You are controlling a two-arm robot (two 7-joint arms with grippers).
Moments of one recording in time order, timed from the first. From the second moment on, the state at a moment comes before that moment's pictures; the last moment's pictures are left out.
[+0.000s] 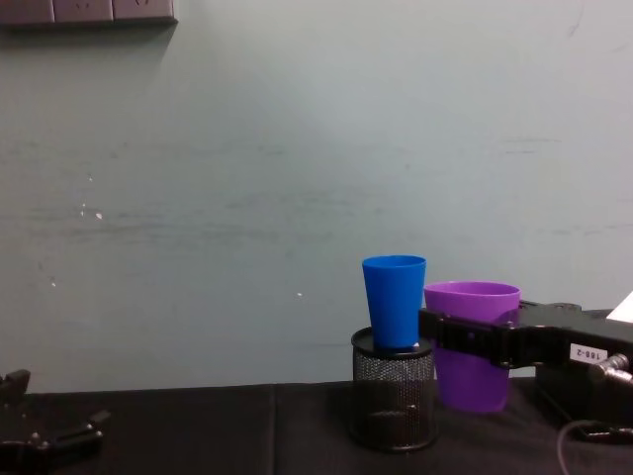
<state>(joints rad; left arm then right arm) -0.20 0.60 0.45 -1.41 -0.25 -0.12 0.03 0.27 0.37 -0.33 -1.48 0.41 0.06 0.42</state>
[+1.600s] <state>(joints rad) -0.20 0.60 0.45 -1.41 -0.25 -0.12 0.03 0.27 0.37 -0.33 -1.48 0.41 0.06 0.42</state>
